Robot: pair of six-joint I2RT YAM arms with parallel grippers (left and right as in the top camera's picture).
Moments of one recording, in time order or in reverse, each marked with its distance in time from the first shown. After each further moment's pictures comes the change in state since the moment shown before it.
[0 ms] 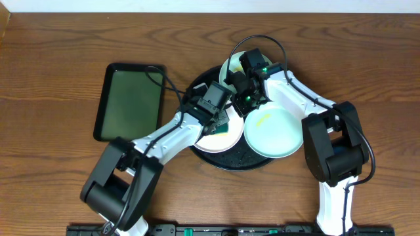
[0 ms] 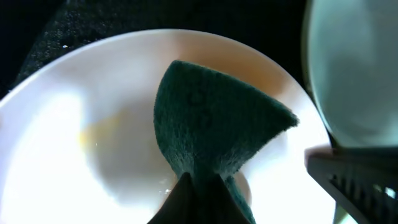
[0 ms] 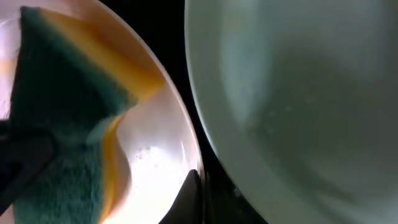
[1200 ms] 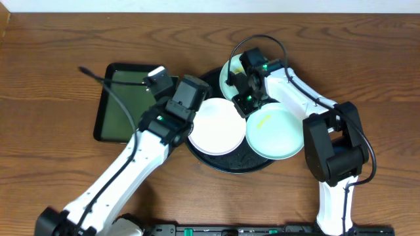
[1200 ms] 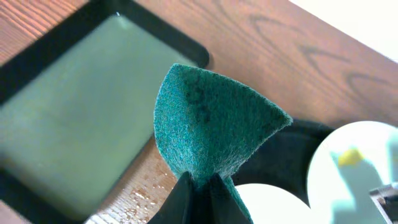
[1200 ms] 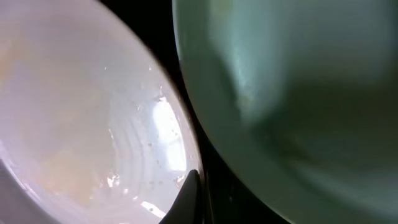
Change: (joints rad) left arm 0.061 -0.417 0.007 -0.247 -0.458 0.045; right arm 0.000 0.000 0.065 -0.125 0.018 -0.002
